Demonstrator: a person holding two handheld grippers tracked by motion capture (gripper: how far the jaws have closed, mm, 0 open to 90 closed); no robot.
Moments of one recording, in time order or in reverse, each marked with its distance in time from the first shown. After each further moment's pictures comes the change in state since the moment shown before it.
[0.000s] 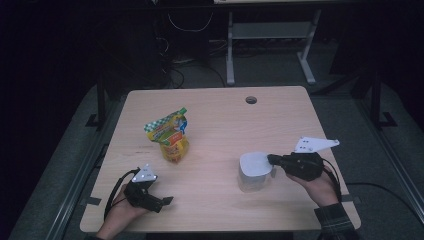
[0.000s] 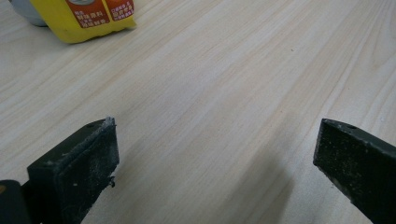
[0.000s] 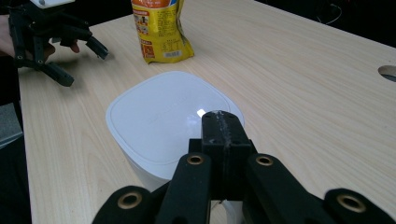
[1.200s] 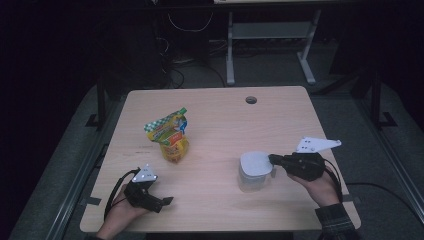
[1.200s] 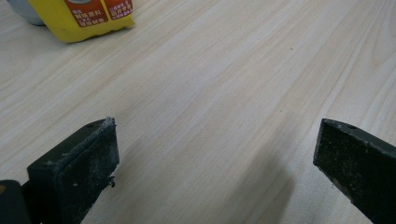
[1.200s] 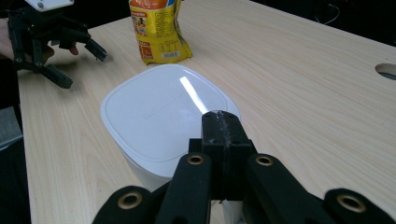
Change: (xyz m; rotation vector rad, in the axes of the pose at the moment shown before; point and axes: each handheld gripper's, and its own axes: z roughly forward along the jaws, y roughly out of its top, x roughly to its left) left arm 0.000 0.000 0.000 0.006 -0.002 0.005; right arm -0.003 -0.003 -0.002 -0.009 -0.002 0.007
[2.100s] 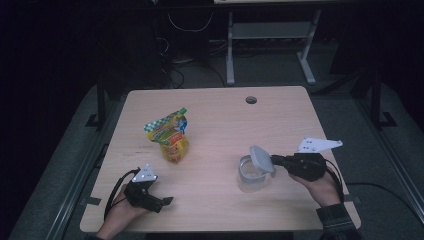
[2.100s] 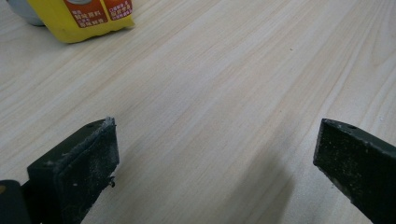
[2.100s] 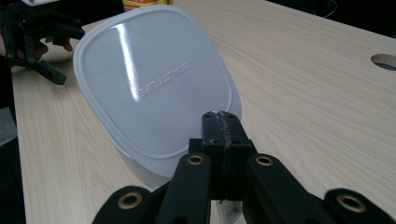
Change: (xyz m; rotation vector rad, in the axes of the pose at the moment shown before) left arm 0.000 0.000 0.000 0.000 -0.002 0.003; right arm -0.006 -0.006 -0.001 0.010 -0.008 0.015
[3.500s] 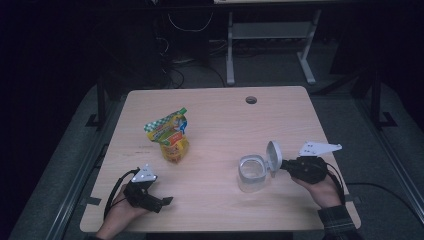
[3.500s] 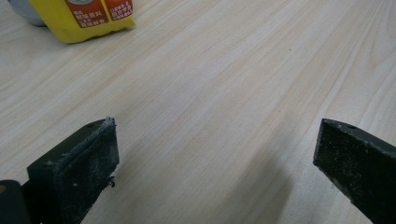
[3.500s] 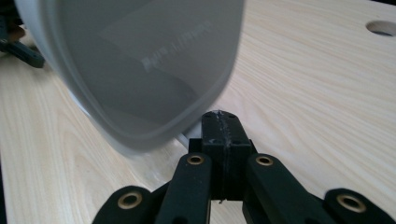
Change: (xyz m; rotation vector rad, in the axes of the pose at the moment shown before) left arm 0.000 0.000 -0.001 -0.001 -0.001 -0.009; right arm -0.011 -0.023 0.003 0.043 -0.034 0.044
